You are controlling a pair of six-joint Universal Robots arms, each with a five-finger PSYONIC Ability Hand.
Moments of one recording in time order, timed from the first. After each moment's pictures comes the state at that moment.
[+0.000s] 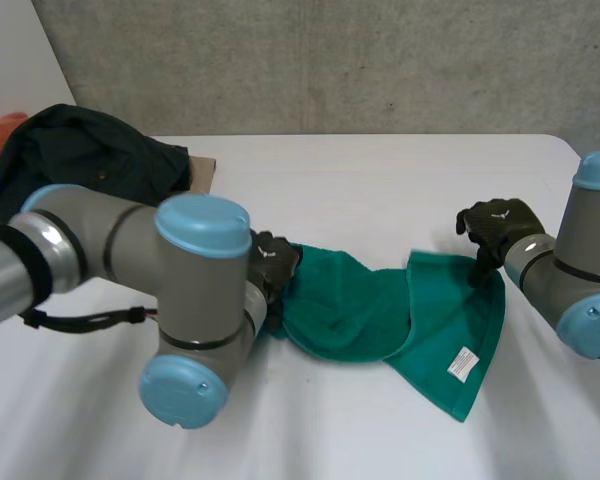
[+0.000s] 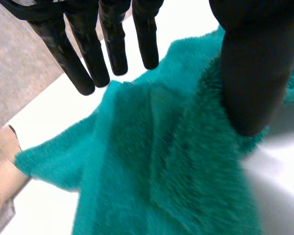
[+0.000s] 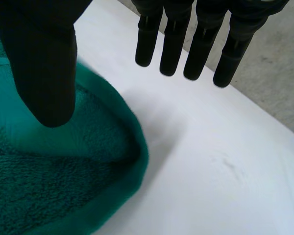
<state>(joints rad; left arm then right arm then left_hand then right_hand) 3.98 -2.27 -1.18 3.05 -1.77 3.47 1.82 -0.98 1.35 0.01 1.52 2.73 0.42 0.43 0.43 0.42 0.24 0.50 0.49 0.49 0.49 0.30</state>
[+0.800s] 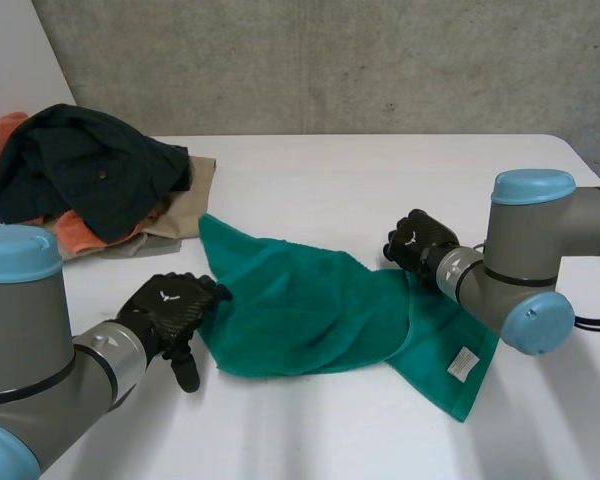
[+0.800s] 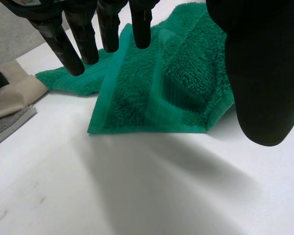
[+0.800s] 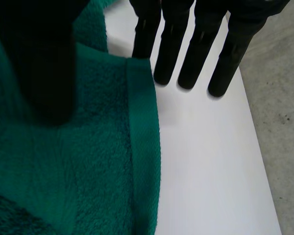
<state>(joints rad) 4.31 -1.83 -1.81 3.10 -1.46 3.46 1.95 -0.74 1.10 0.09 1.35 2.10 0.22 0.21 0.22 0.21 0.05 0.65 0.65 0.65 0.65 0.47</state>
